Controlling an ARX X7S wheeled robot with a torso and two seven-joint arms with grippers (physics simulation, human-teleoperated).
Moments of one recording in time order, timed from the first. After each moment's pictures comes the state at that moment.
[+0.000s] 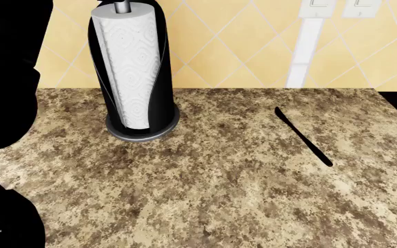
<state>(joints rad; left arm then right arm) -1.20 -0.31 0.06 0.60 -0.70 -1.13 -0.45 2.36 0.31 -0.32 0.50 1.16 1.57 0.88</state>
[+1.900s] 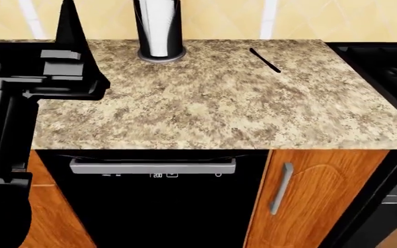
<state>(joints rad) -0.74 -0.43 -0.06 0.96 -0.81 -0.92 -0.55 1.64 0.37 -0.06 -0.46 1.02 1.45 0.77</state>
